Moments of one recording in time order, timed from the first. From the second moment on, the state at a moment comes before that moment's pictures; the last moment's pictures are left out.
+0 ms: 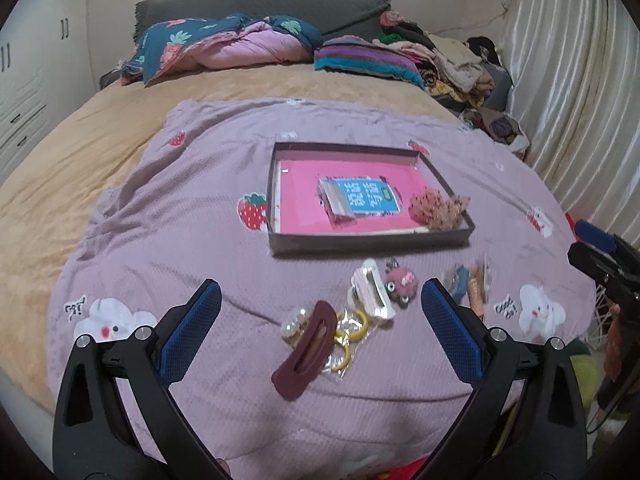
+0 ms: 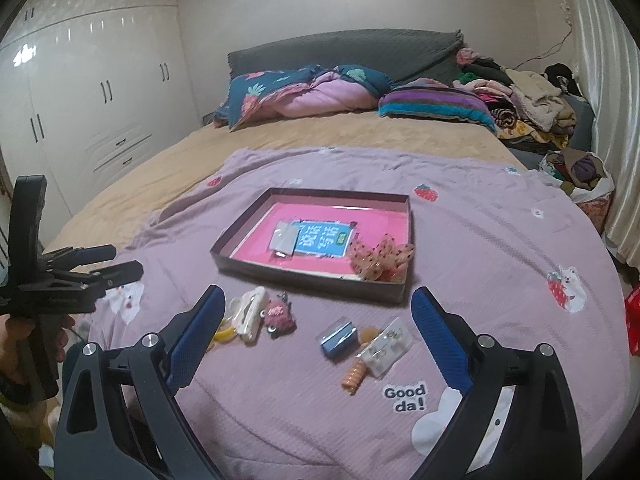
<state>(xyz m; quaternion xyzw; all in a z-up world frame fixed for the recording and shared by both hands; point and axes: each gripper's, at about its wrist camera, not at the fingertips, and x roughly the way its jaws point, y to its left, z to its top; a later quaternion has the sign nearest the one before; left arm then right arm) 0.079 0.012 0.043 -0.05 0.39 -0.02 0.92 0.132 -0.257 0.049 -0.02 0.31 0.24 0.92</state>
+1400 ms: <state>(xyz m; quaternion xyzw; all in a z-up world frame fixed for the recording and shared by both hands) 0.104 0.036 -0.076 -0.11 0.51 -0.10 0.85 0.172 -0.177 -0.041 -0.12 0.41 0.26 0.87</state>
